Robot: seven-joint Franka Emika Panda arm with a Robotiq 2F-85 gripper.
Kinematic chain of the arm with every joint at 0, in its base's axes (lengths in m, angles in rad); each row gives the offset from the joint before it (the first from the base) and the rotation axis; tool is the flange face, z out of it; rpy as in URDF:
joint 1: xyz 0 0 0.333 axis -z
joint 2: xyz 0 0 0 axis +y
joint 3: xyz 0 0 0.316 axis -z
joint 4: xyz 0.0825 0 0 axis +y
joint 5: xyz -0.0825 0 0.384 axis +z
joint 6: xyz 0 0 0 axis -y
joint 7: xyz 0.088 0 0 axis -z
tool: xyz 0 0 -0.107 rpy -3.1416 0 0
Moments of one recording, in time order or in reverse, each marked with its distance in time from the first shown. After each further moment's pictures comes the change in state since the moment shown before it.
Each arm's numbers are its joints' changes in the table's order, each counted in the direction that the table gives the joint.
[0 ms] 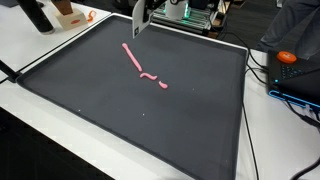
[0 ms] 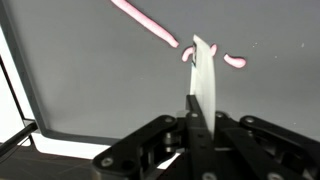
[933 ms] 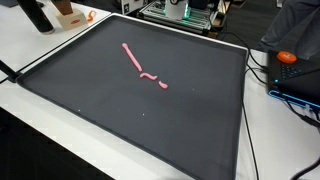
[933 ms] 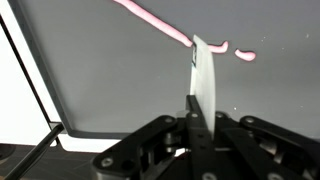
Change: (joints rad) arm 0.059 -0.167 0.001 0.132 0.029 0.042 0.000
